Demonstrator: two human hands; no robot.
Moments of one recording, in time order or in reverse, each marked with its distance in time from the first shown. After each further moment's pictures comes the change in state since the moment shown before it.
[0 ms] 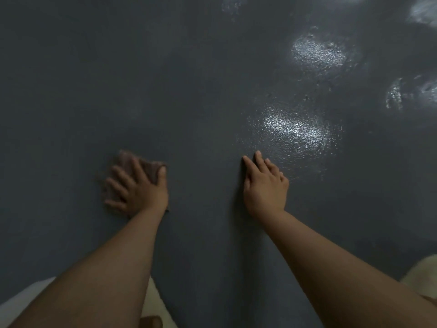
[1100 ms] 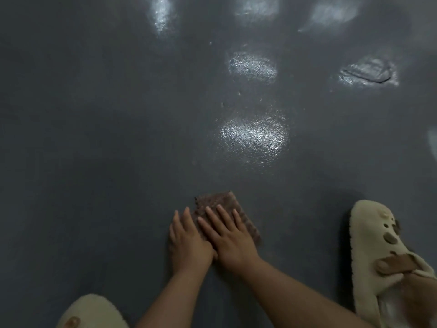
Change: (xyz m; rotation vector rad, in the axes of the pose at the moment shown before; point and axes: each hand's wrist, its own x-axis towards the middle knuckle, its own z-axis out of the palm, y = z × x) left_hand -0.183 0.051 0.014 -0.047 -0.329 0.503; right_hand -0.099 0.074 0.062 -0.163 0.104 -0.339
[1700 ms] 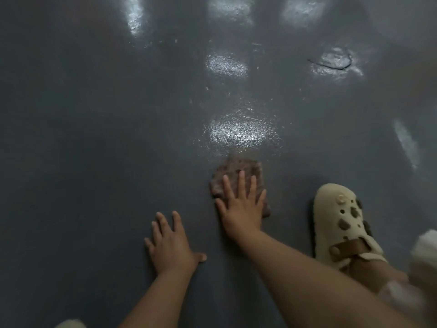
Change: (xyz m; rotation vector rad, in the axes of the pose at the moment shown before) left_hand -0.010 0.007 0.012 0.525 -0.181 0.053; right_hand 0.006 0.056 -0.025 0.065 0.006 0.603
